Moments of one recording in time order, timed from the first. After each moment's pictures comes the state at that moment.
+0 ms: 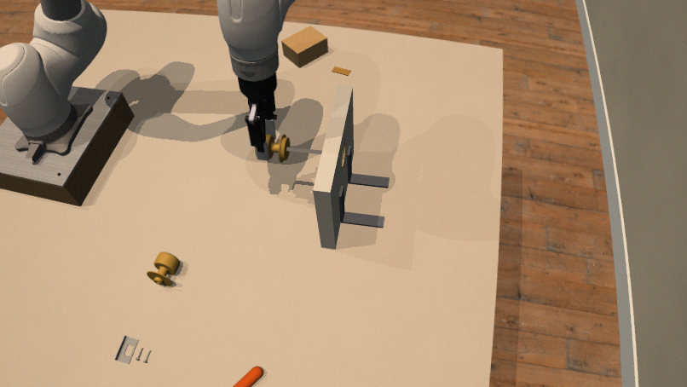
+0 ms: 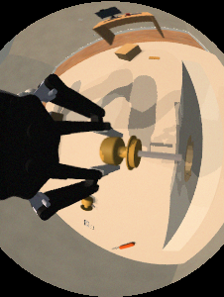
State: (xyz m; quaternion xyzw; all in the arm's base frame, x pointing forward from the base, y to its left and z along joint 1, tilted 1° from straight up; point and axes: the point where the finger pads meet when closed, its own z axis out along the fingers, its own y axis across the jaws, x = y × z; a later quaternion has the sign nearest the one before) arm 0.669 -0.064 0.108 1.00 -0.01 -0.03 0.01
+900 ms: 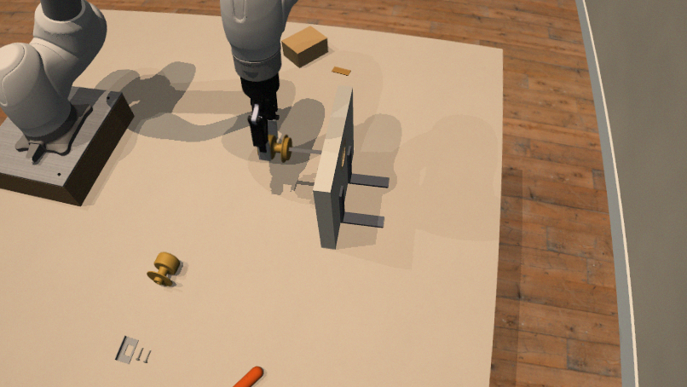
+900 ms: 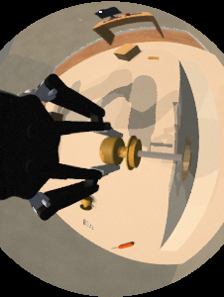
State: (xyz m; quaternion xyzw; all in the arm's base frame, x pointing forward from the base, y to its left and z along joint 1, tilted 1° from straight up) arm 0.674 -0.065 0.108 1.00 -0.01 -0.03 0.01
